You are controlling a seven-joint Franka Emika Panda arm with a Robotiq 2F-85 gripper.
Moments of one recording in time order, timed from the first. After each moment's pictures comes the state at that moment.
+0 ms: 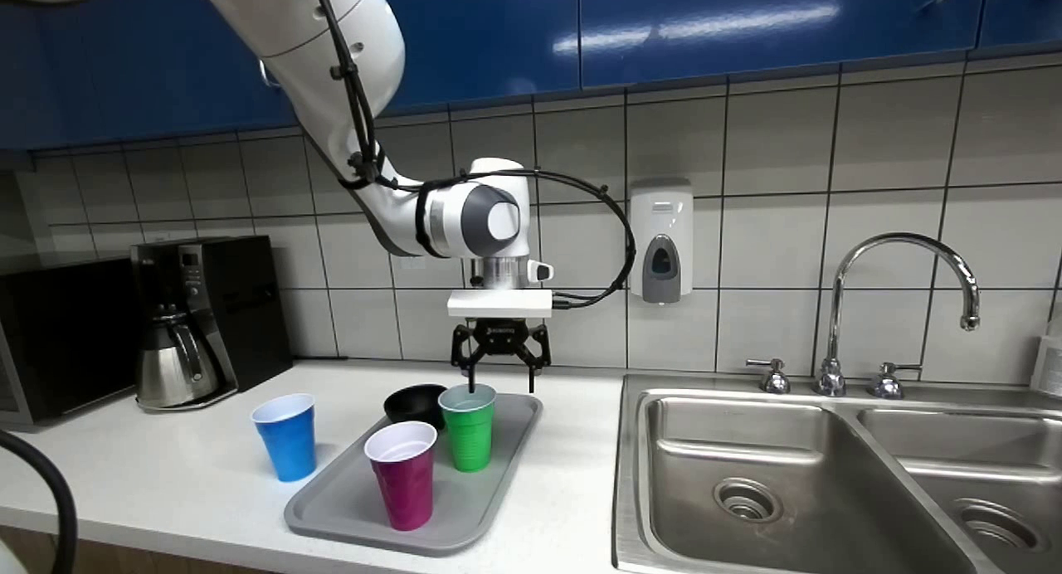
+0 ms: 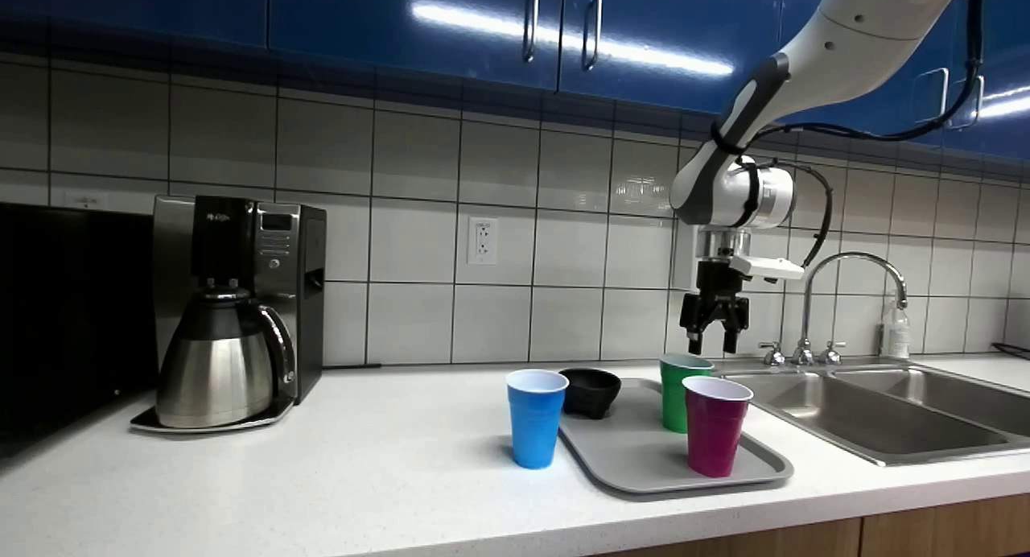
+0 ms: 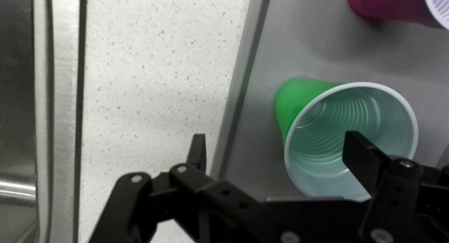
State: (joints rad) arm -0.08 0.25 -0.11 -2.08 0.08 2.30 -0.50
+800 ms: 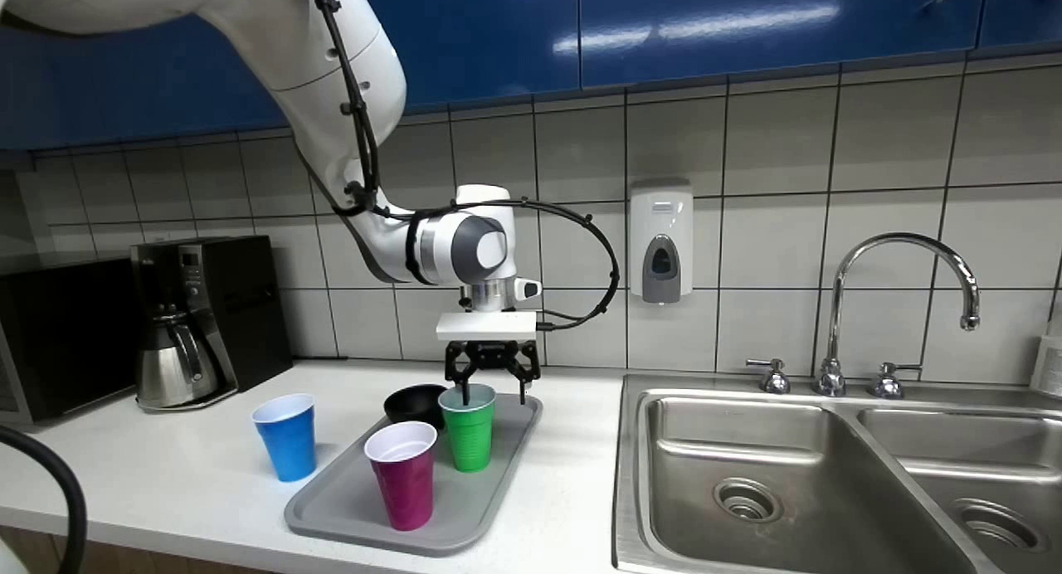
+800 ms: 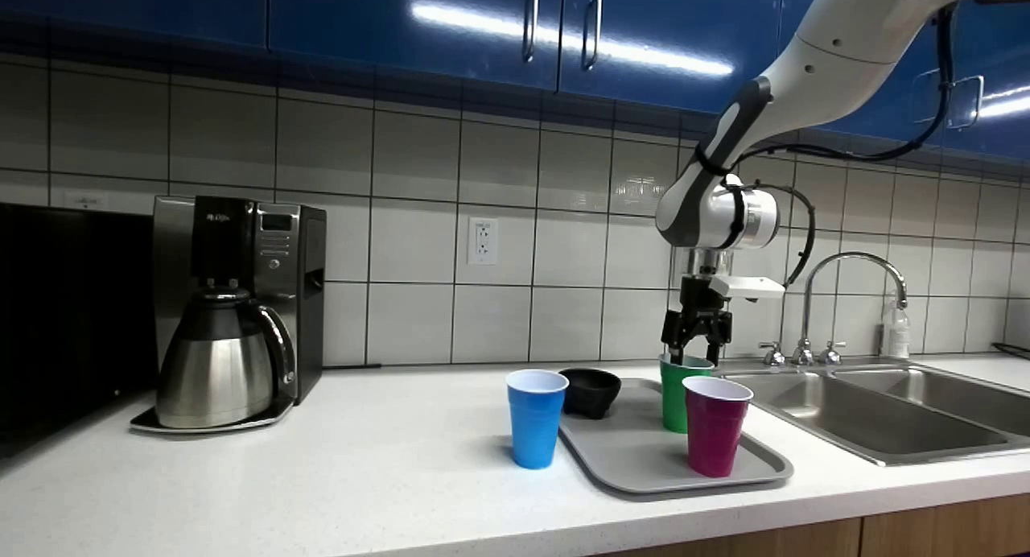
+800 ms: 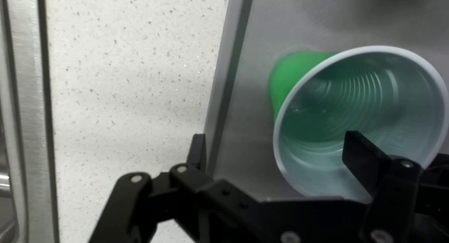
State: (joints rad) arm -0.08 0.32 -0.07 -2.08 0.07 2.43 -0.44
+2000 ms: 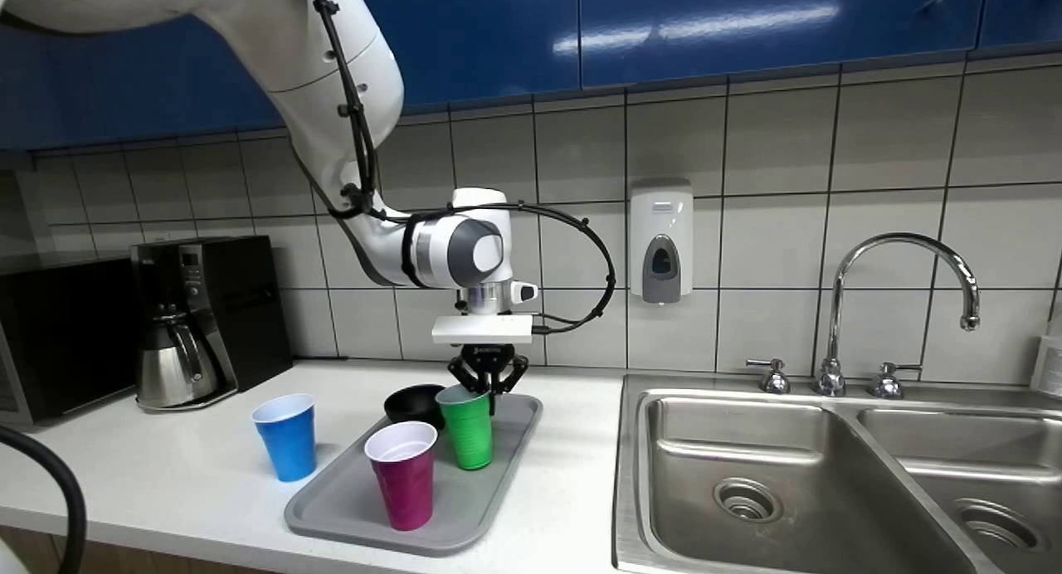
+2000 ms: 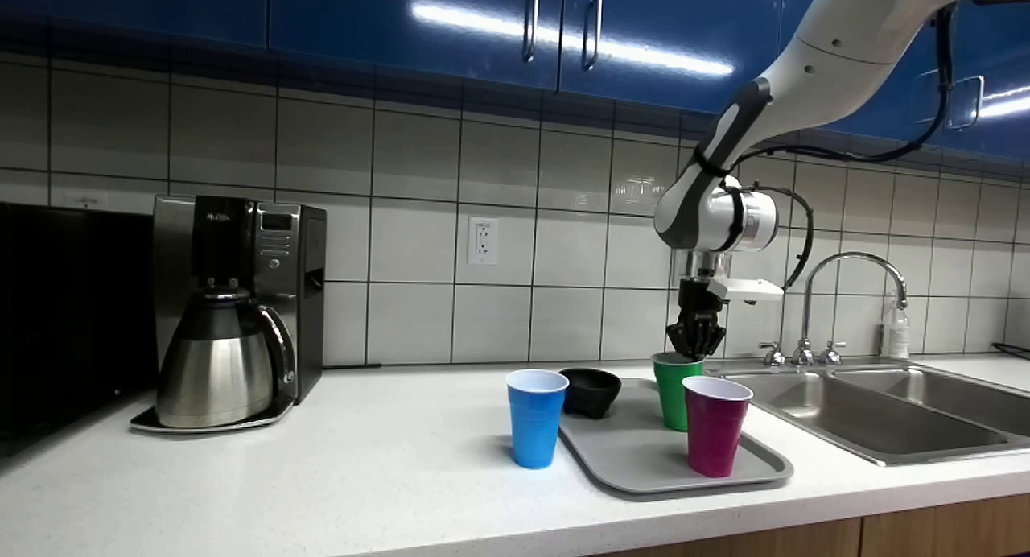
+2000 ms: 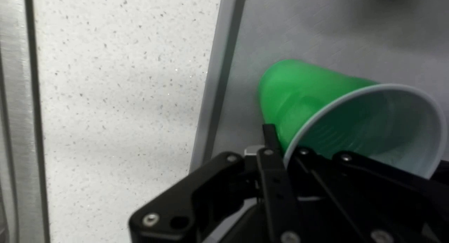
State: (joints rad) arm -0.08 0.31 -0.06 -2.10 0.07 2.44 -0.43
